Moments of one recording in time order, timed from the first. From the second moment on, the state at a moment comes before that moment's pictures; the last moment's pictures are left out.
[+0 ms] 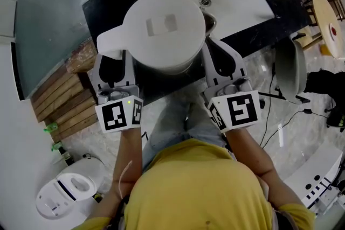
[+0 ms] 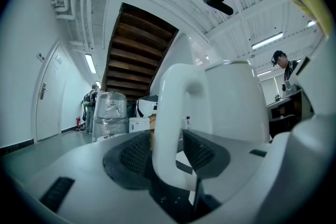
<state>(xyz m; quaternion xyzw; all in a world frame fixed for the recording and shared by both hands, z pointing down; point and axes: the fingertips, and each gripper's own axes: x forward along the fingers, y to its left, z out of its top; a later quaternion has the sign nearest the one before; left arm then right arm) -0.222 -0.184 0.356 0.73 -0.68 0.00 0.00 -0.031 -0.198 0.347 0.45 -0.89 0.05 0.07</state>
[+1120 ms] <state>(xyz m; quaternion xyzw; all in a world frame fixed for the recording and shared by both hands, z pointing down) -0.151 -0.079 0.294 0.71 -0.70 -0.02 0.00 0.005 -0.115 0.291 0.39 -0.92 0.02 0.02</state>
